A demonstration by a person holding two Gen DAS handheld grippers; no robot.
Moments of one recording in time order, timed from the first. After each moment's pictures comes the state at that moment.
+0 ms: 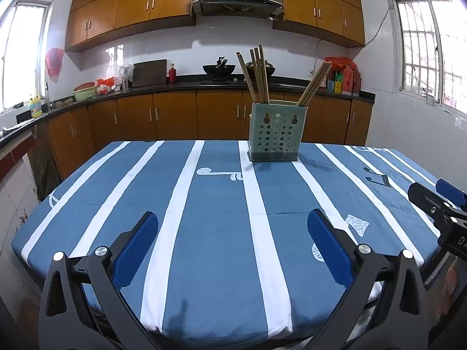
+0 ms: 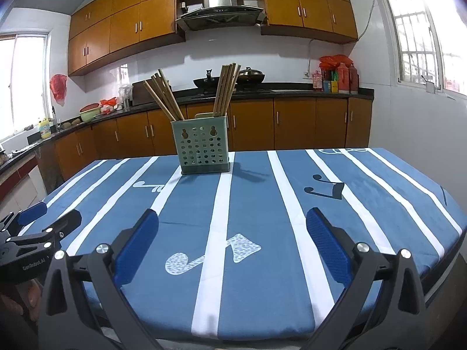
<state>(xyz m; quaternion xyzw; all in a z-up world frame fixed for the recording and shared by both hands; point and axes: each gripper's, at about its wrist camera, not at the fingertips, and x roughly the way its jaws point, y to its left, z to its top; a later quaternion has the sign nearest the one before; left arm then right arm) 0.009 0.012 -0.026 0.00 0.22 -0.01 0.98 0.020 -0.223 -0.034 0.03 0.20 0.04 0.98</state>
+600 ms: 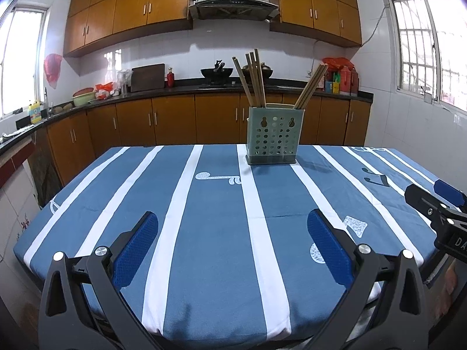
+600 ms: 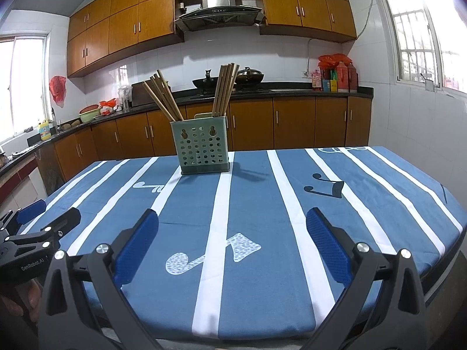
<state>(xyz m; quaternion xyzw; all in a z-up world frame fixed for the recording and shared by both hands) 0.008 0.008 -0.022 0.01 0.21 -0.01 0.98 0.021 -0.222 -0.035 0.03 0.20 0.04 0.98</state>
